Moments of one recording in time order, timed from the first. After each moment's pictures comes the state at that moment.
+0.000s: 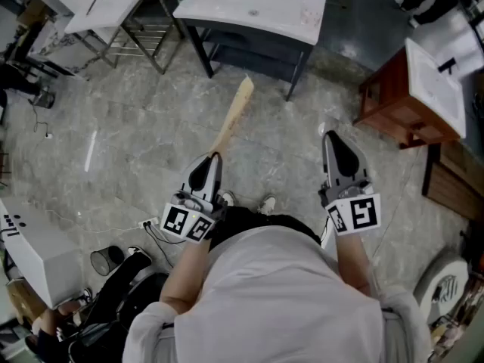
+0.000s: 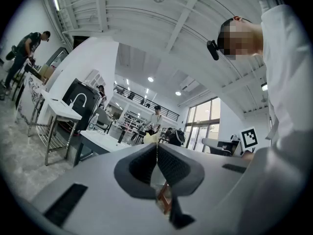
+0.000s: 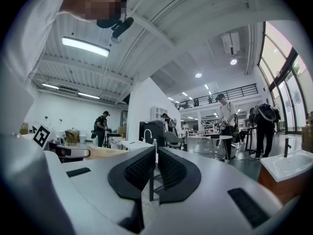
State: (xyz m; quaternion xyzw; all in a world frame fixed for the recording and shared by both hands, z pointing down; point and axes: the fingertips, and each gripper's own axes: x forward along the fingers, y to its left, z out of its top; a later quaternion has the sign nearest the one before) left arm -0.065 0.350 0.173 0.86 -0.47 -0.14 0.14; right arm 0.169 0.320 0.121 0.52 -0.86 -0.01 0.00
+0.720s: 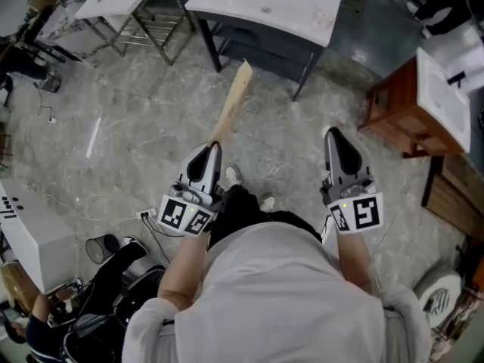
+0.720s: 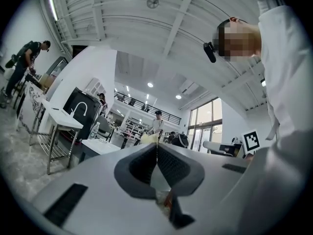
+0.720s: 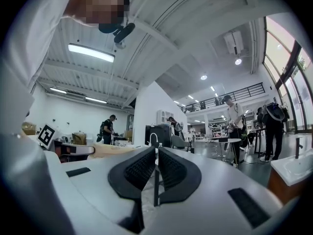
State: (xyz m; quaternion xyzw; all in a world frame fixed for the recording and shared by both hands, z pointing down) left arm -0.072 0.340 0.156 0.85 -0.49 -0.15 0.11; right arm 0.158 0.311 0.118 0.49 -0.87 -0.02 -0.02
